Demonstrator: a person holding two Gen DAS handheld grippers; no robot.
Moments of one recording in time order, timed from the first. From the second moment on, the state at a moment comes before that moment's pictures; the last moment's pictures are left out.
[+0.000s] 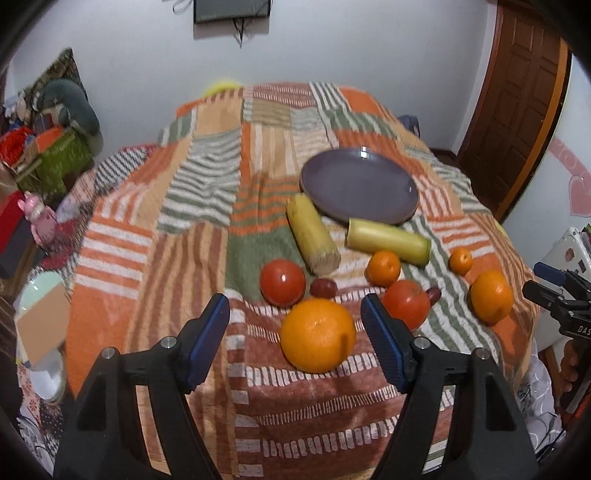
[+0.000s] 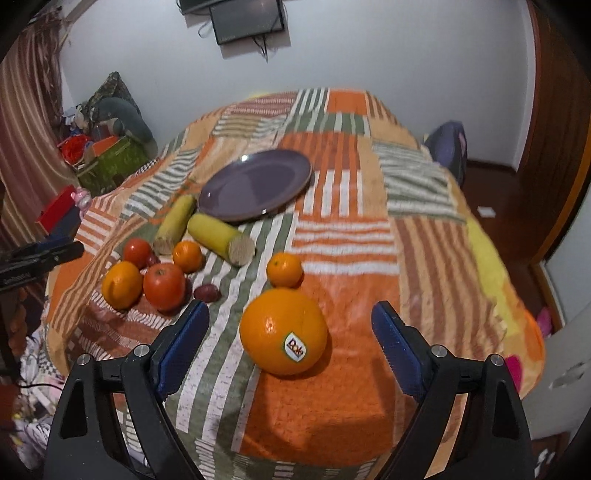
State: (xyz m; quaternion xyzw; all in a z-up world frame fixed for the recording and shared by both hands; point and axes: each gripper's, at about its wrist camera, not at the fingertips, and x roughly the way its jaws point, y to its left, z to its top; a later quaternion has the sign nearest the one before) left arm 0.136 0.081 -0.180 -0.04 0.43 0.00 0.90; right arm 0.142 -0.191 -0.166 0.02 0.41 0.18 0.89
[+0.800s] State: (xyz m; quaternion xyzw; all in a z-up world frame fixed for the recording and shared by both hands) left arm 0.177 0.071 -0.249 -0.07 0.53 -0.04 0.85; right arm 0.169 -0.176 -0.222 0.04 0.51 0.20 0.84
